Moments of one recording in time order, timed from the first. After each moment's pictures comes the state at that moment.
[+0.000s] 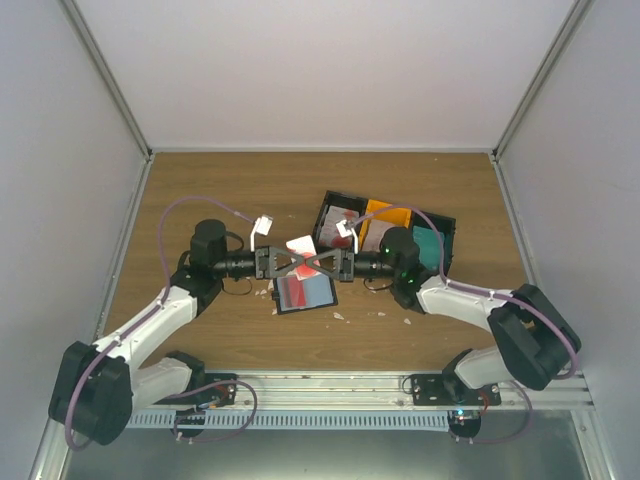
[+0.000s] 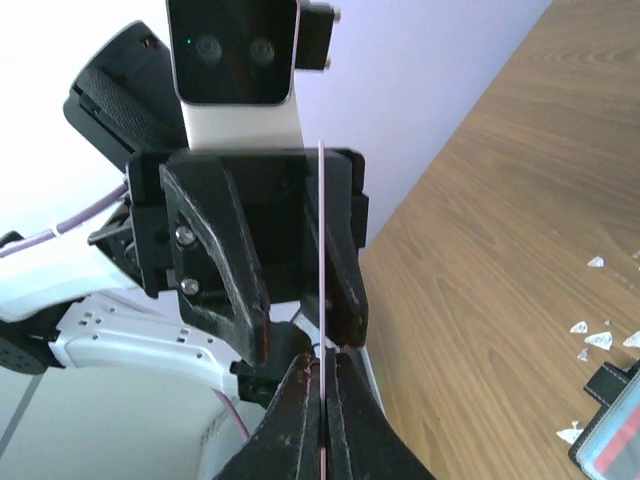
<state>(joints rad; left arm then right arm) -0.36 1.09 0.57 0.24 1.01 -0.75 0.67 1.41 0.61 0.72 -0.84 0.88</state>
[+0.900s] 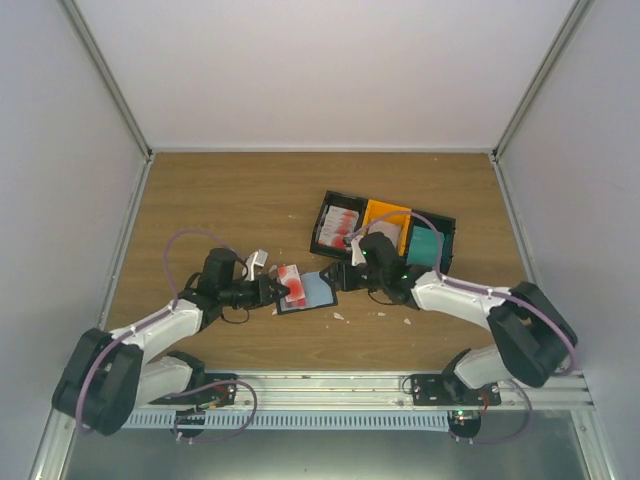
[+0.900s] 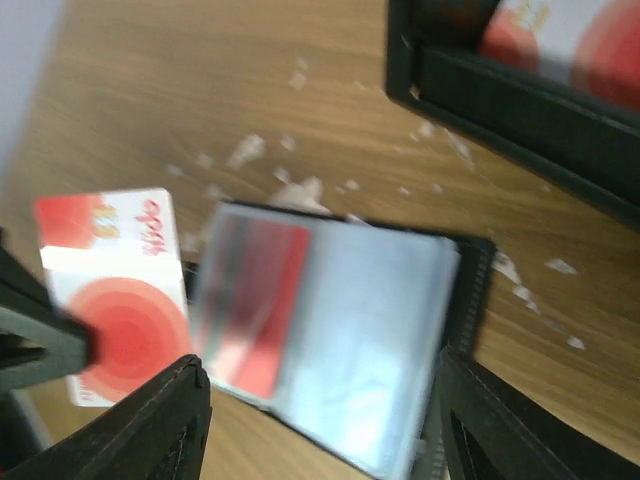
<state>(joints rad) -0.36 1.12 0.36 0.09 0.74 -0.70 0.70 1.40 0.66 0.09 -0.30 0.59</state>
